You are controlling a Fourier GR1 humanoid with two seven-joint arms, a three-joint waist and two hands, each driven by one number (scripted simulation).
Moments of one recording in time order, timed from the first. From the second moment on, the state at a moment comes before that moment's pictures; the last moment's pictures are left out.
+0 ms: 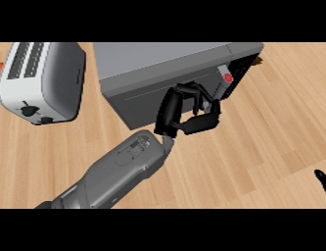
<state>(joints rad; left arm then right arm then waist) -0.83 0.01 -0.73 -0.94 0.67 0.63 -0.34 0.45 -0.43 -0.01 -1.95 -0.56 0.56 -0.50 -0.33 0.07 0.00</state>
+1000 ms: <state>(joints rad) -0.84 0.01 -0.75 -0.91 0.74 0.68 -0.44 0.48 -0.48 -0.04 -2.04 -0.68 0.59 -0.46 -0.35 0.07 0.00</state>
